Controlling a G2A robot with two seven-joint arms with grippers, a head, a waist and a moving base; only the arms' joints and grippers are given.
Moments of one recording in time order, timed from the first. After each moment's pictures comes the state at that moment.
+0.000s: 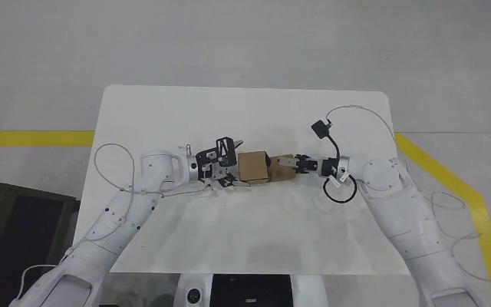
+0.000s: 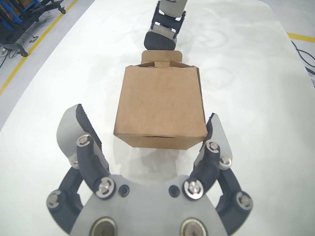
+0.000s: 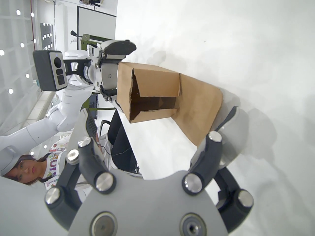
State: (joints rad) left arm 0.92 -1.08 -0.96 -1.36 1.47 -0.87 0.11; right arm -0.95 -1.10 1.11 -1.29 0.08 -0.31 1.02
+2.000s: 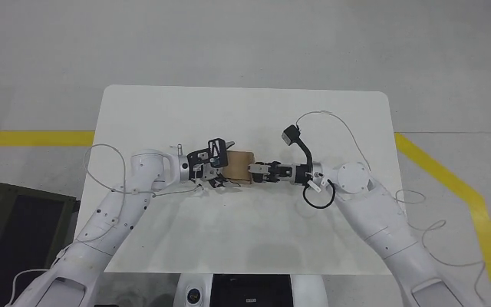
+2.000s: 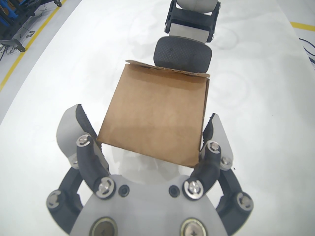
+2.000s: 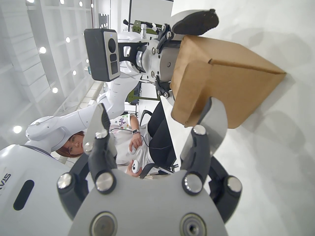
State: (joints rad) left arm 0.94 -1.06 -1.01 -1.36 1.52 -0.93 0.12; right arm -0.90 -1.18 0.93 -1.24 0.38 -0.40 1.01
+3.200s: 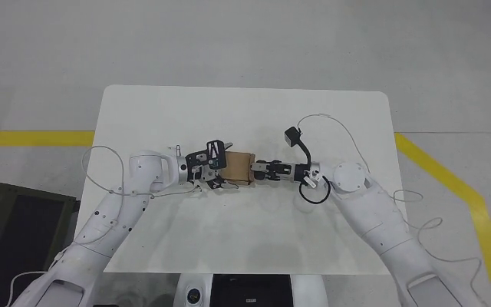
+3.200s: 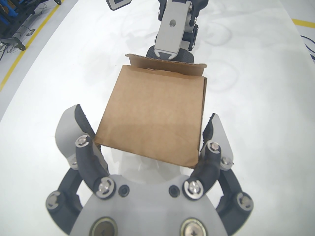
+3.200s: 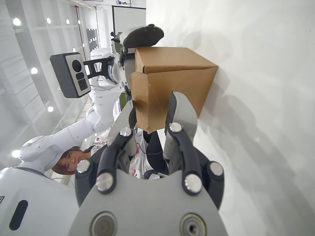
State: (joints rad) left arm 0.95 -1.05 -1.01 -1.38 1.53 -0.93 0.12; right arm -0.87 -1.21 0.92 -1.13 0.32 -0.35 0.97
